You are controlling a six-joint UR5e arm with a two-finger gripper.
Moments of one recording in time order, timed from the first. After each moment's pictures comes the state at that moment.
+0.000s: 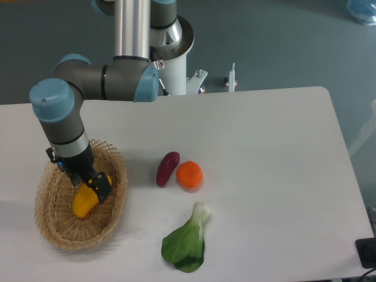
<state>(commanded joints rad) 1.92 -1.93 -1.75 -0.74 1.64 0.57</state>
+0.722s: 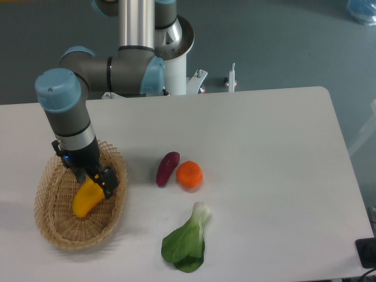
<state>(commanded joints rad) 1.99 -1.88 -1.76 -0.75 1.63 0.59</state>
